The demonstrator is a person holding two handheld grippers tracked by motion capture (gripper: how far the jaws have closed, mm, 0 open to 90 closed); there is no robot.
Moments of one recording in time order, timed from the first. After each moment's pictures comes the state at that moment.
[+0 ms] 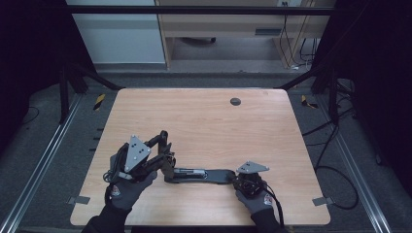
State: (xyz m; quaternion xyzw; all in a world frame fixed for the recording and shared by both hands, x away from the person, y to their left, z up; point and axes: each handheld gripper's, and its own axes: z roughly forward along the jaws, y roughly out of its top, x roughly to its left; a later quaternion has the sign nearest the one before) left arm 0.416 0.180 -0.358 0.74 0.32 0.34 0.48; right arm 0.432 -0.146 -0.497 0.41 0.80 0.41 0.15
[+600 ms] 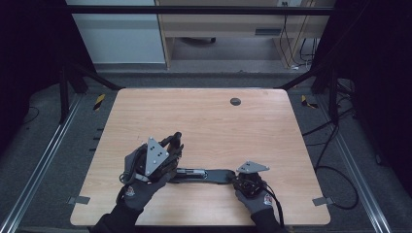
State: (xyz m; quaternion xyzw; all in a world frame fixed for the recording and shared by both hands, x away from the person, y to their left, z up) left arm 0.415 0.147 -0.361 0.76 0.28 0.37 0.46; right arm 0.433 -0.146 -0.497 0.41 0.80 0.42 0.14
